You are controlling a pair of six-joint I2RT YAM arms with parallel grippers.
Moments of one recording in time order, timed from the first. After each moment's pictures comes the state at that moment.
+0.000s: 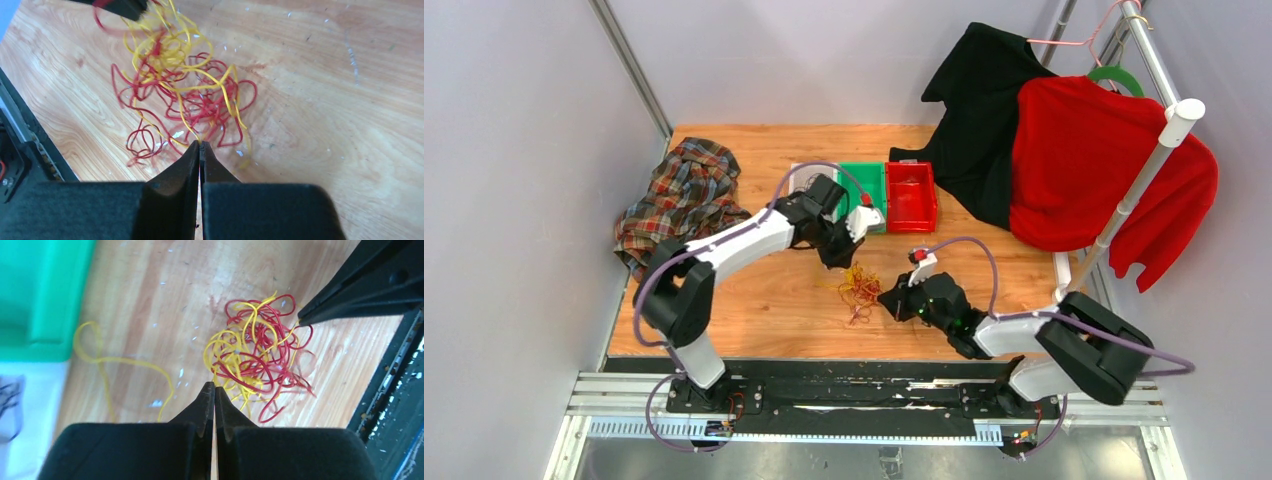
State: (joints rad) left arm -0.64 1.73 1.21 -0.54 0.45 0.44; right arm 0.83 1.40 0.23 0.78 -0.01 0.50
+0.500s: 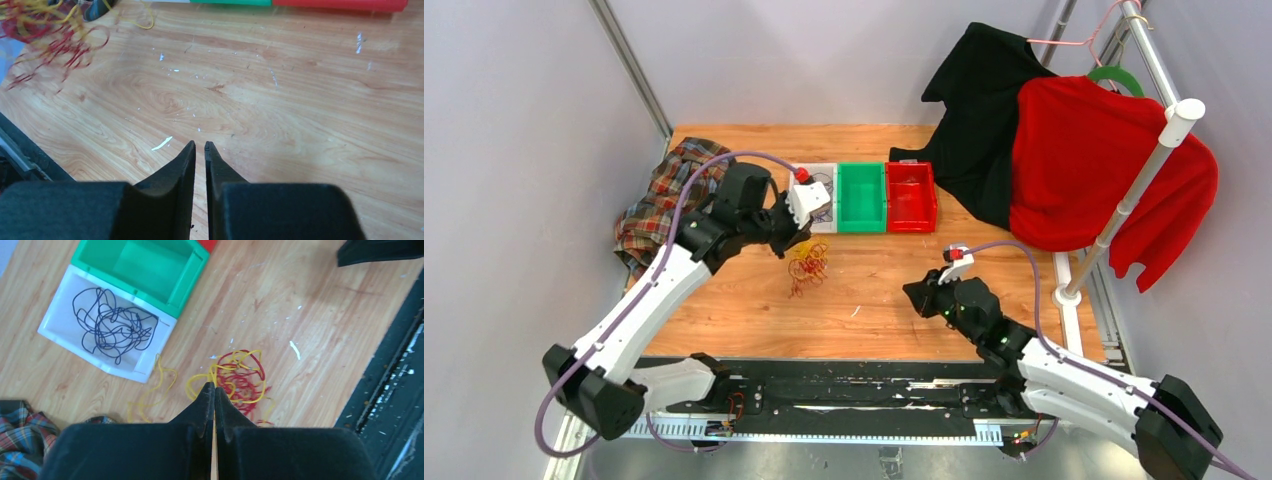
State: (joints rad) left arm -0.52 1.20 1.20 -0.71 0.35 0.47; right arm 0.81 0.80 0.20 0.29 0.18 0.49
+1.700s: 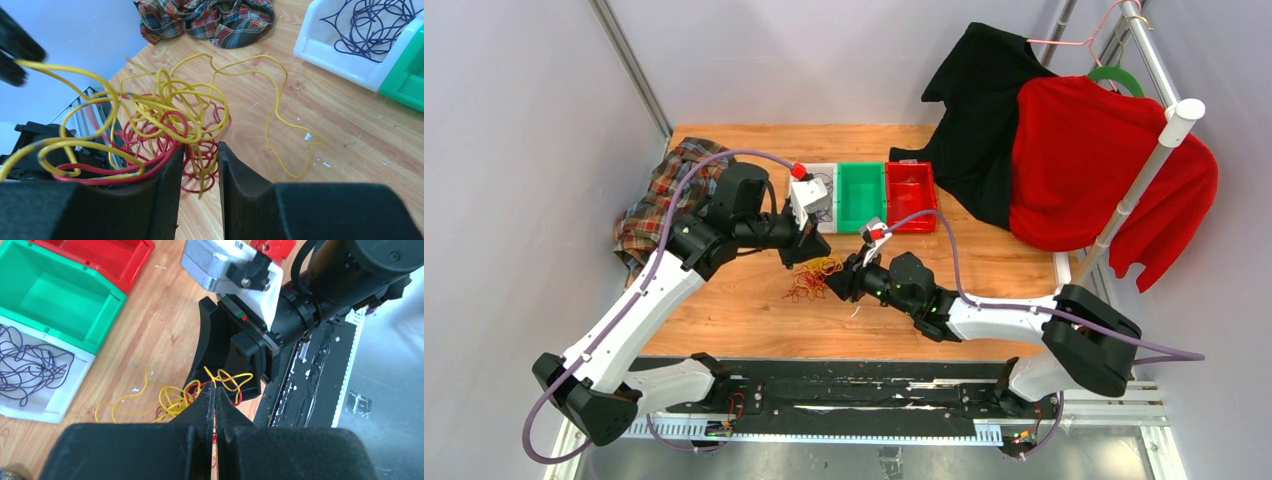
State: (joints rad) left arm -0.57 1.12 1.23 -0.72 0.60 0.22; right arm 1.03 1.41 0.59 0.71 0.01 0.43
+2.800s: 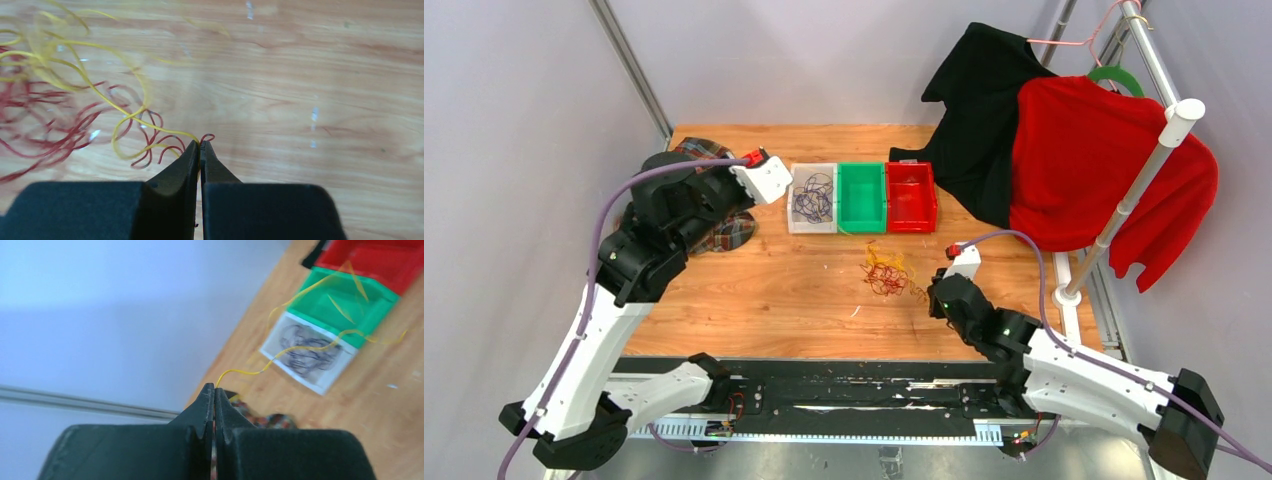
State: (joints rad) left arm -0.56 0.98 1.45 -0.68 -0.05 0.79; right arm 0.95 0.76 0.40 -0.20 0.55 0.54
